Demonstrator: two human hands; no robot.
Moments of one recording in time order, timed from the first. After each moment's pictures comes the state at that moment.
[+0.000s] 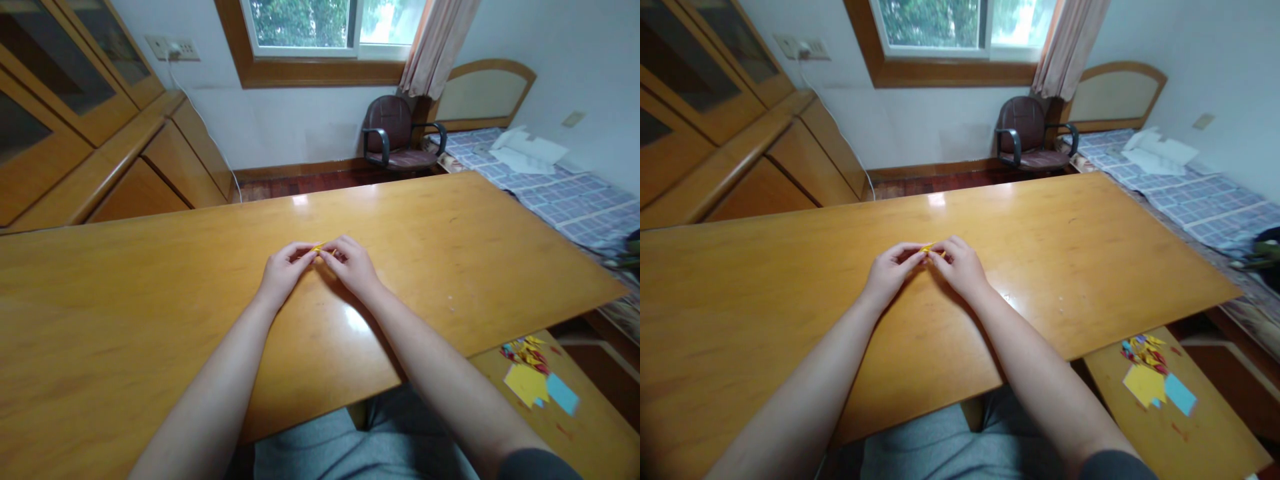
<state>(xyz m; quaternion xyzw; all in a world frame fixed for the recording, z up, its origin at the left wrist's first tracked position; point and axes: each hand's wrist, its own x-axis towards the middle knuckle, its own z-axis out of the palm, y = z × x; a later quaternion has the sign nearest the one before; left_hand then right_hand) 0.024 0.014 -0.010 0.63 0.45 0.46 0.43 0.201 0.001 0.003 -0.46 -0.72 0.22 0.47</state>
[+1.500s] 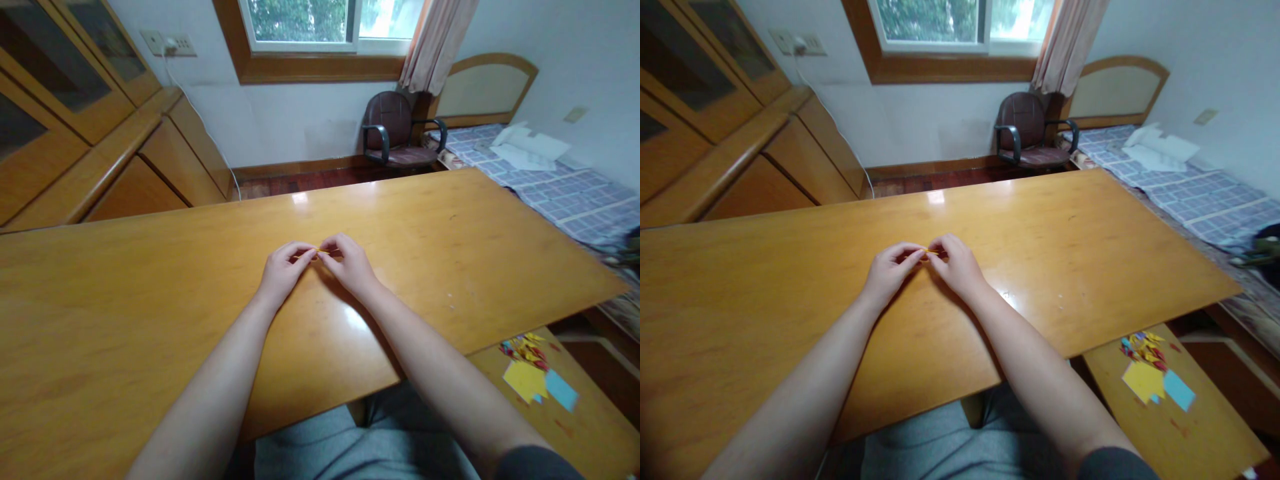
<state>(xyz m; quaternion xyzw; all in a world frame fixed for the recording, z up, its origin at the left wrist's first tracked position) 0.022 0.012 -0.003 0.69 0.48 0.43 0.34 0.197 0.003 -0.004 -0.46 -0.71 0.25 0.46</state>
